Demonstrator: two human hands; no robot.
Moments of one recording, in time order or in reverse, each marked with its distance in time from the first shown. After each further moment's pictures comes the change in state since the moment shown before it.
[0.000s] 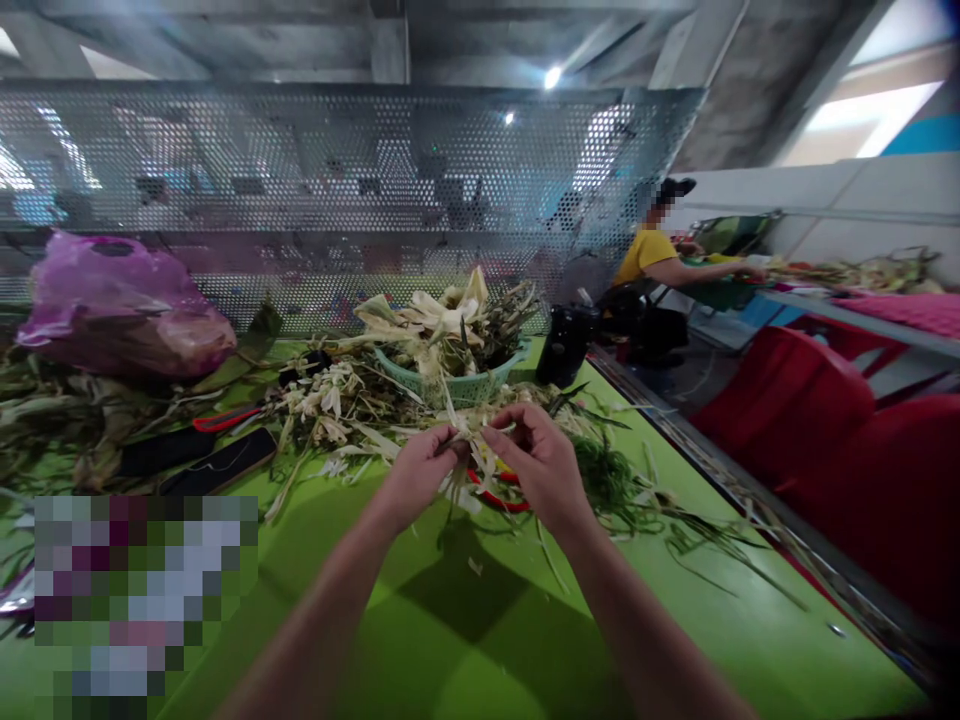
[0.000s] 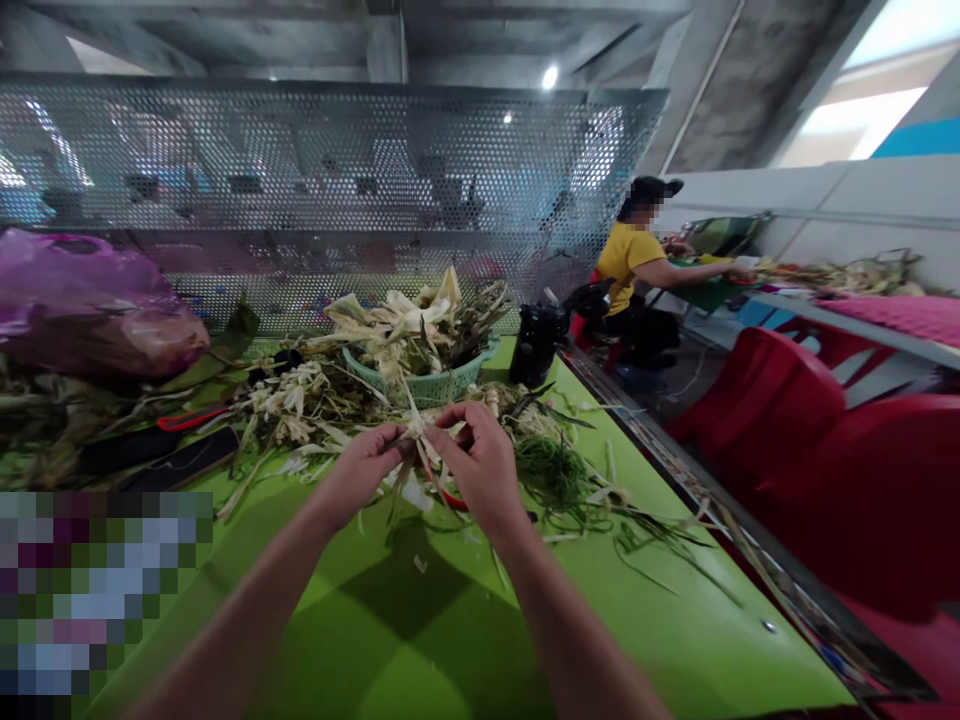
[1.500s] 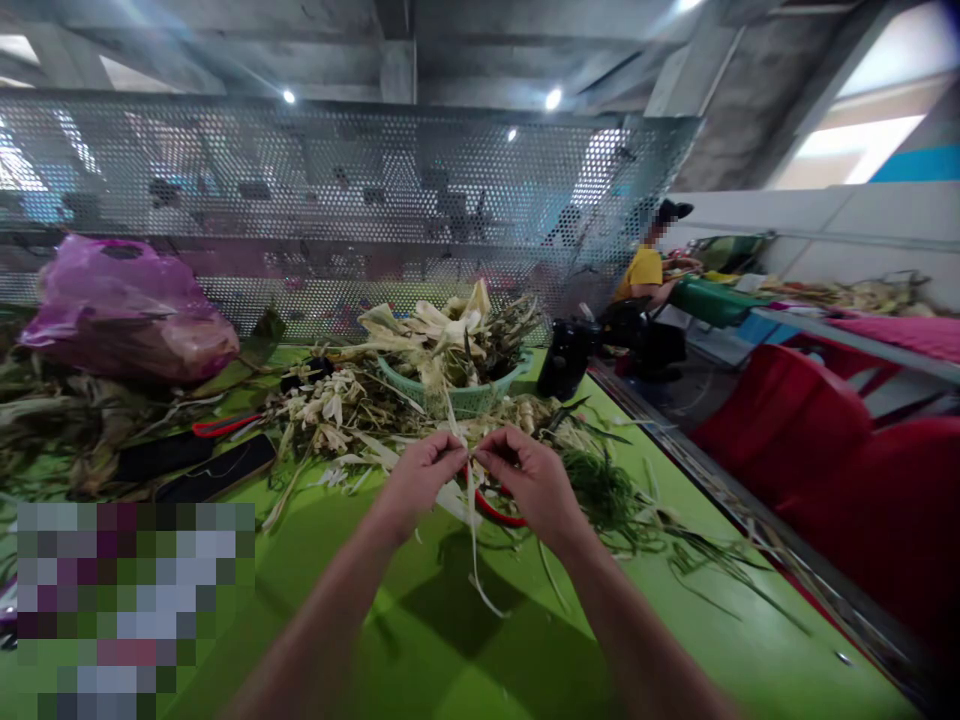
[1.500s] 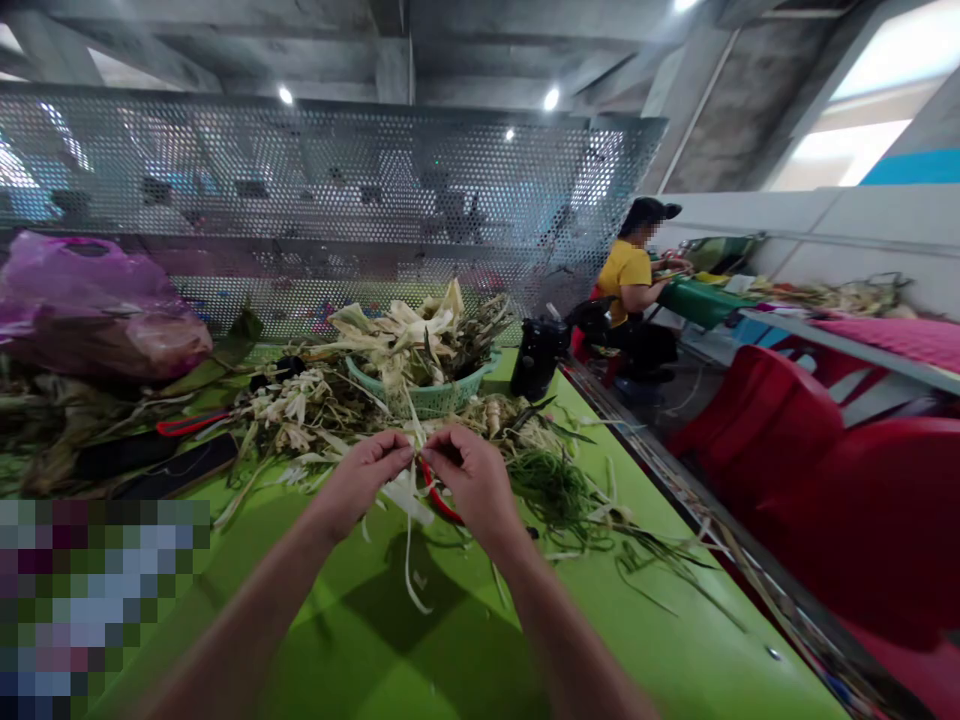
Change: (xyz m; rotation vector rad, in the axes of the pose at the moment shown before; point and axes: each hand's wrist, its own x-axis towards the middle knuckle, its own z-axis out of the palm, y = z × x) left_hand 0.000 -0.003 -0.004 -0.091 0.041 -0.012; right_hand 0.002 0.009 0.003 0.034 -0.166 0.039
